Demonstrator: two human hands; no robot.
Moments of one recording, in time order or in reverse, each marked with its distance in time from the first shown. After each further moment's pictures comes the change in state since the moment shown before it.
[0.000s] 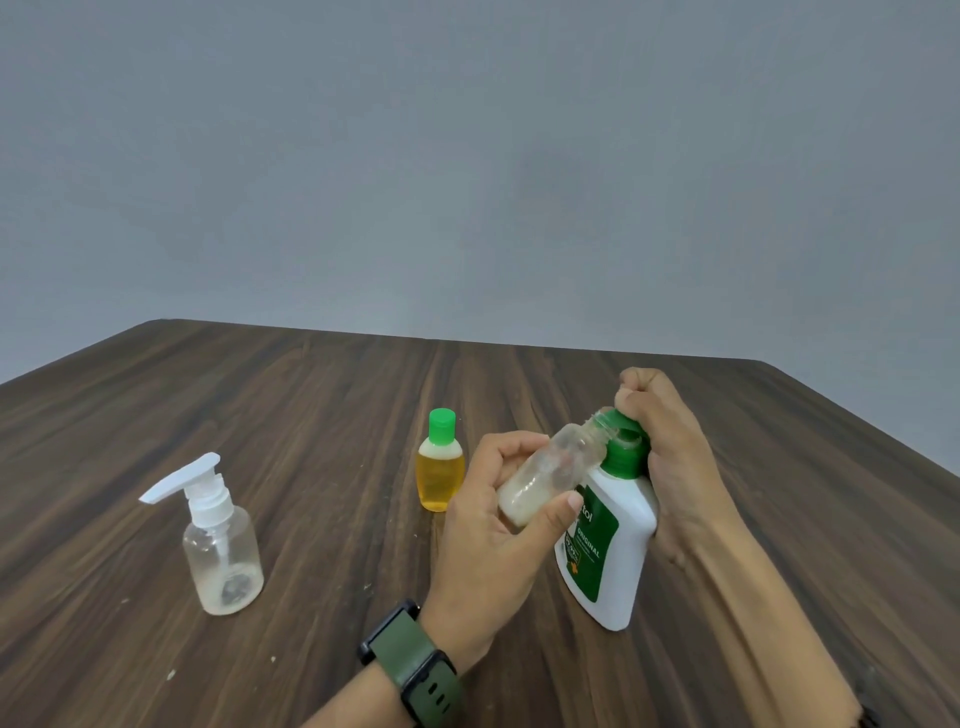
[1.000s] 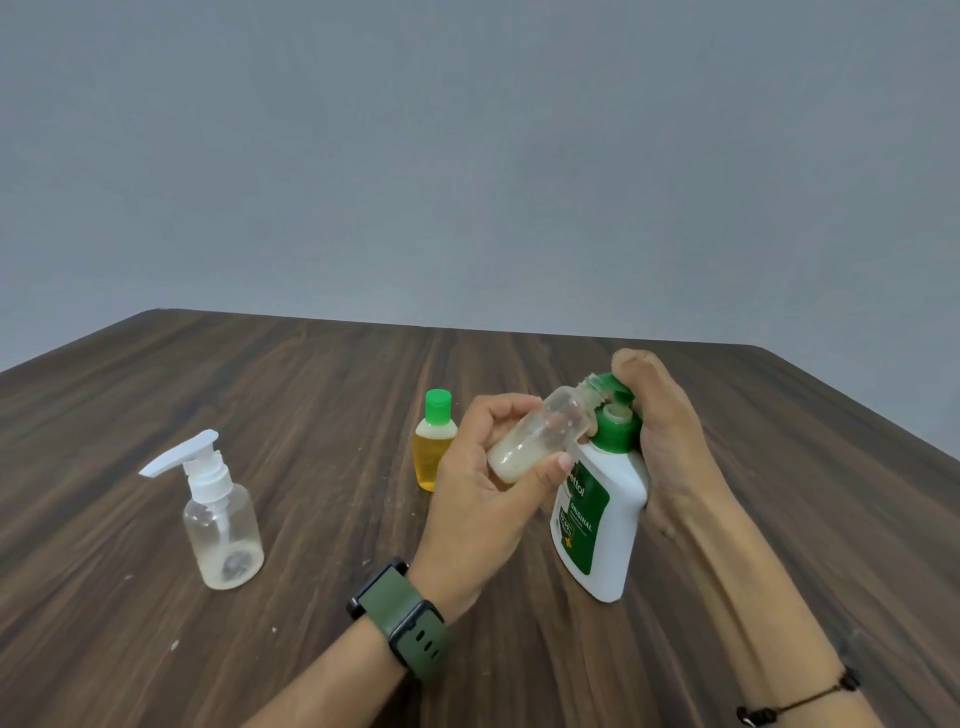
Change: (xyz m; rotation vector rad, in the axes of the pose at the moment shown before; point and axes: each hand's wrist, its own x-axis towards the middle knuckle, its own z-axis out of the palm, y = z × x) left_hand 0.006 0.010 -0.002 -0.050 -0.013 0.012; right_hand -0.004 -0.002 0.004 0.015 -0.005 -0.029
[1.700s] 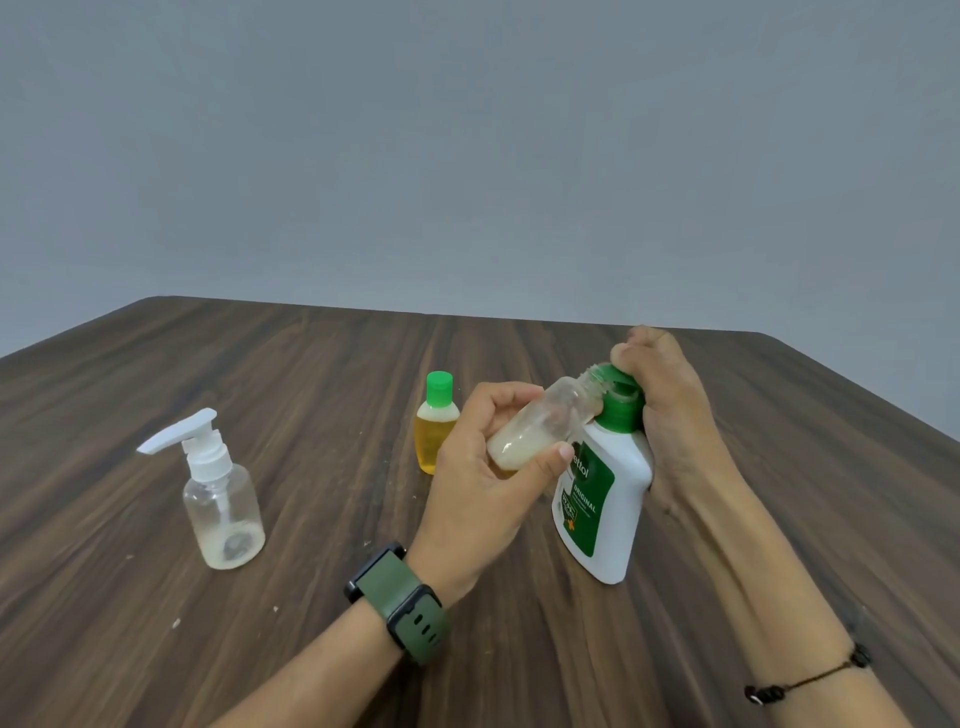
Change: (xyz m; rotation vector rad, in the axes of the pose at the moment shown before) left_hand -0.003 -0.007 -0.002 0.040 -0.010 0.016; right_hand 0.003 0.003 -0.001 0.013 0.072 -0.012
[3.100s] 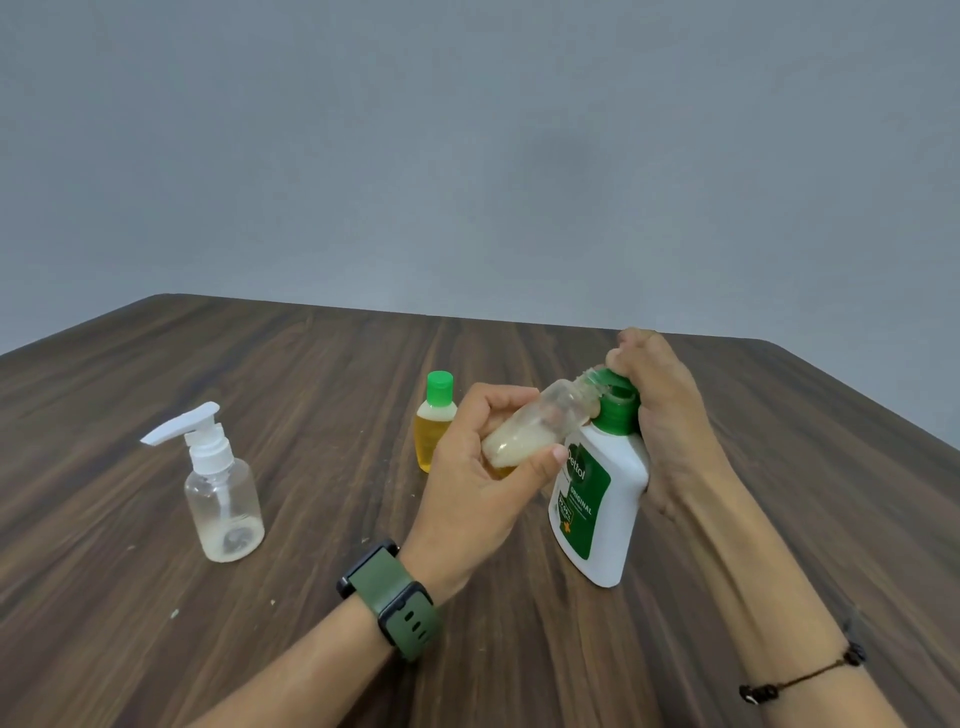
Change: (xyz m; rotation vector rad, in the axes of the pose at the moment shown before) left_hand -0.001 0.002 -0.001 0.025 -0.003 -0.002; right_hand 0.001 0.000 -0.003 -0.030 -0.066 -0.007
